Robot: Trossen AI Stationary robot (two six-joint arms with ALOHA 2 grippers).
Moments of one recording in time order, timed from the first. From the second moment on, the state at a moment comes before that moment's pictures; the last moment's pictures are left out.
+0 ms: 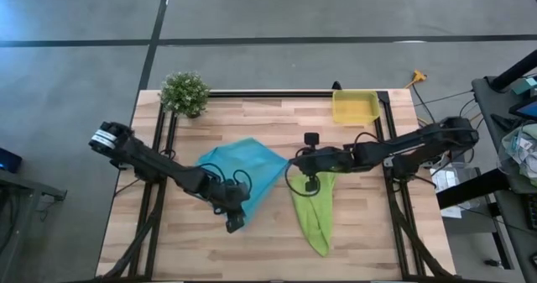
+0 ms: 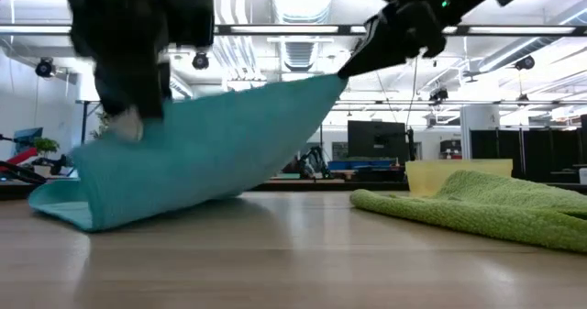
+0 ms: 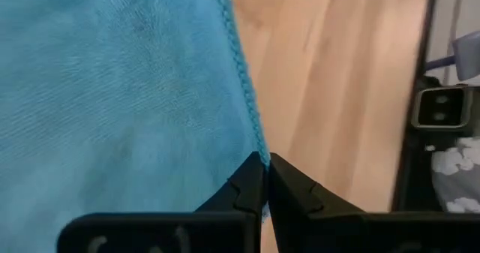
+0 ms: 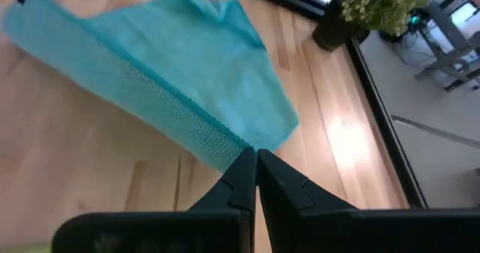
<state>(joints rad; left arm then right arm) -0.39 1.51 0.92 -0.32 0.06 -0.82 0.16 1.38 0.82 -0.02 0.34 -0.25</state>
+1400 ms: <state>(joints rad) -0.76 1.35 1.35 -0.39 -0.59 -0.27 0.81 1.32 0.79 0.59 0.94 -0.62</state>
